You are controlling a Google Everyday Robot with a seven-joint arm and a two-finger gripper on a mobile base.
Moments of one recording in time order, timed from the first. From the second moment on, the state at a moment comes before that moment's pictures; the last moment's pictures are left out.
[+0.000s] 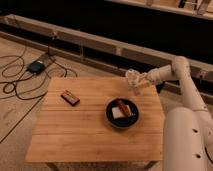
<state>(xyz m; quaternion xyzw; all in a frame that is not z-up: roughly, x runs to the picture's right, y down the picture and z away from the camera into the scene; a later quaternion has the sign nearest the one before) 0.203 -0.020 0.876 -0.30 -0.42 0.25 0.82</state>
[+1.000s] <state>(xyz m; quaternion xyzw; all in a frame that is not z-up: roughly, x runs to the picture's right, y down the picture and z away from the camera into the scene) 0.241 -0.024 0.881 -0.24 -0.47 0.31 0.79</state>
